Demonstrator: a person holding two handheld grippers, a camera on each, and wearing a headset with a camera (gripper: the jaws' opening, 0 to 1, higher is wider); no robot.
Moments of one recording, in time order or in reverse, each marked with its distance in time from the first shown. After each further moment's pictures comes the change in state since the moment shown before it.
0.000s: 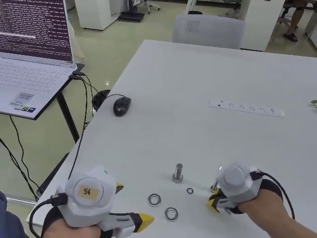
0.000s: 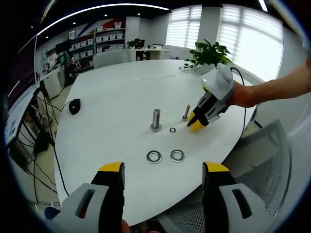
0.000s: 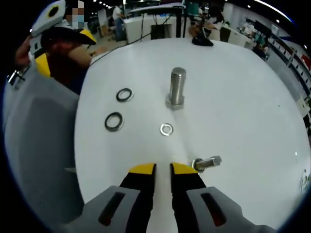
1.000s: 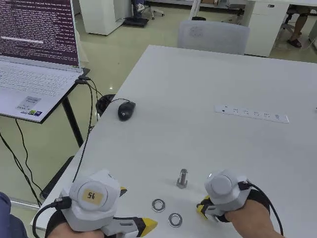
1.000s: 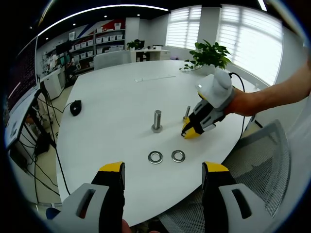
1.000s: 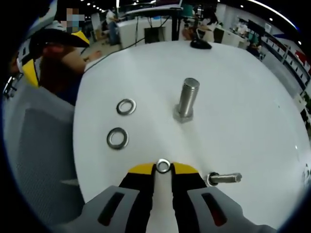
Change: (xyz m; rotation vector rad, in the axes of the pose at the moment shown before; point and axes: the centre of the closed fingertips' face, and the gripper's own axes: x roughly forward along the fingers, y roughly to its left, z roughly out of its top) left arm -0.004 0.002 0.002 0.009 -0.005 0.004; right arm 0.009 0.017 0.008 0.049 -0.021 -0.006
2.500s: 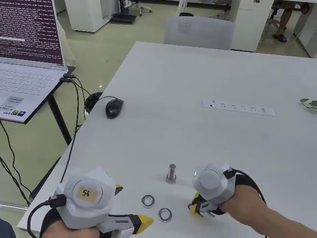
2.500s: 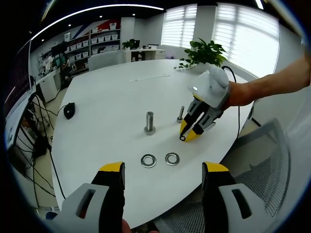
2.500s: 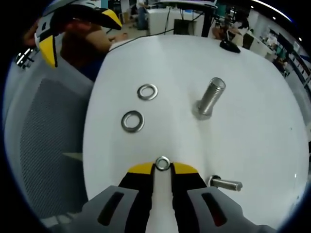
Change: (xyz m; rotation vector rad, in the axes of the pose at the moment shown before) left arm 0.011 -0.015 0.005 0.025 0.009 -0.036; right arm -0.001 0.005 -0.005 -0.202 0.098 0.104
